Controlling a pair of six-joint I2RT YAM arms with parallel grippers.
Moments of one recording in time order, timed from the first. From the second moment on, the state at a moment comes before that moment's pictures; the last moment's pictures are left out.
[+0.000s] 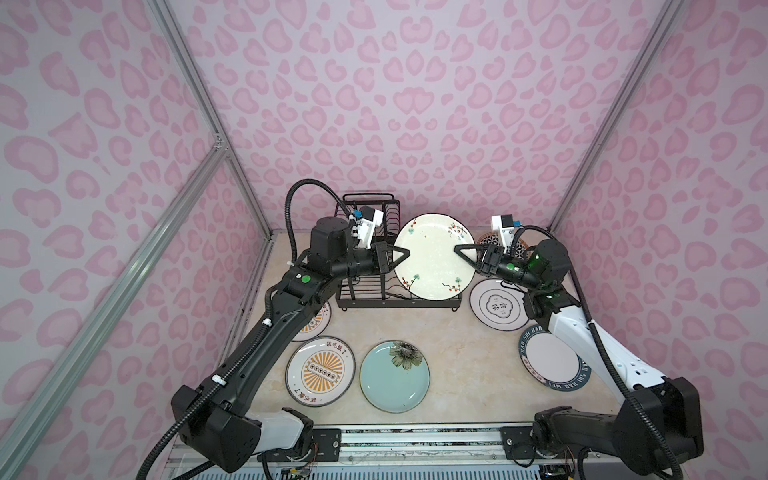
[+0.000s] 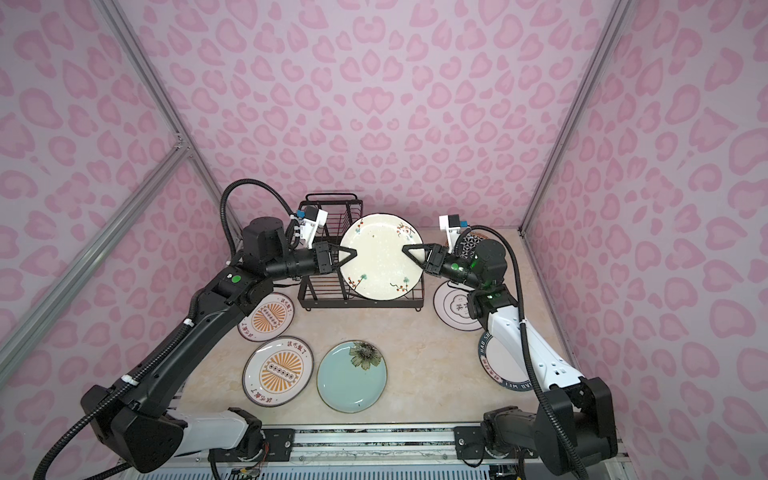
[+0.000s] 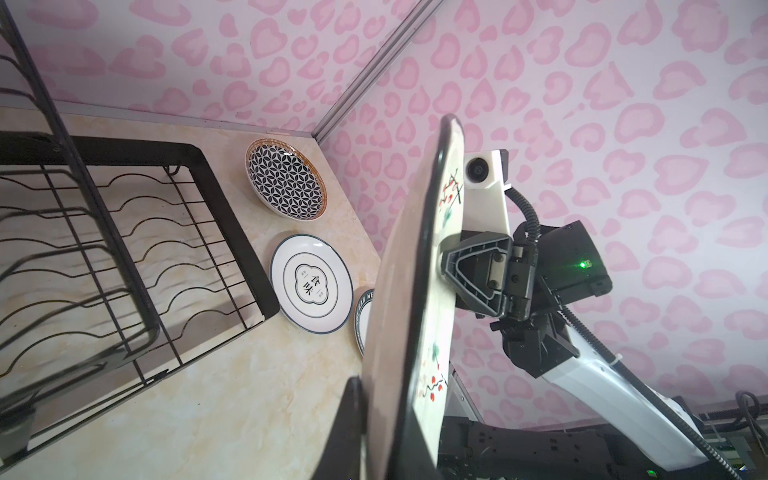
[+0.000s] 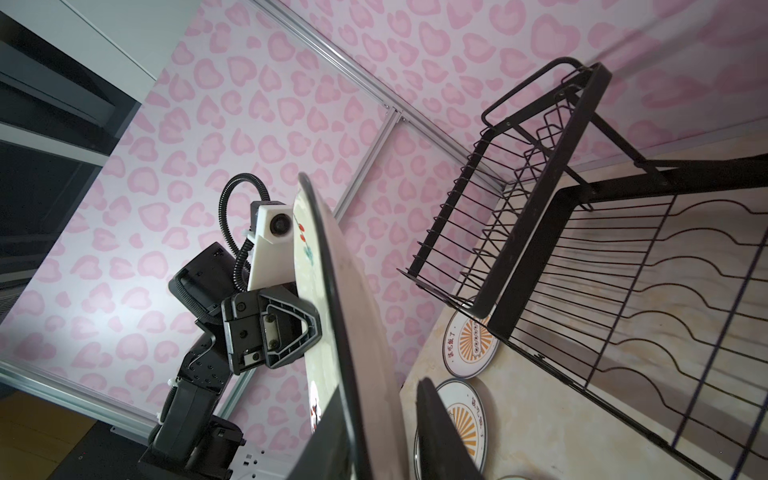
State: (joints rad) left arm -0.46 1.33 1.37 -0.35 0.65 -0.64; right arm 0.24 1.29 0.95 0.45 -0.90 1.07
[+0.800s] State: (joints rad) left arm -0.41 1.36 1.39 -0.32 0.68 -0.64; right arm 0.24 1.30 0.98 0.43 -0.94 1.11
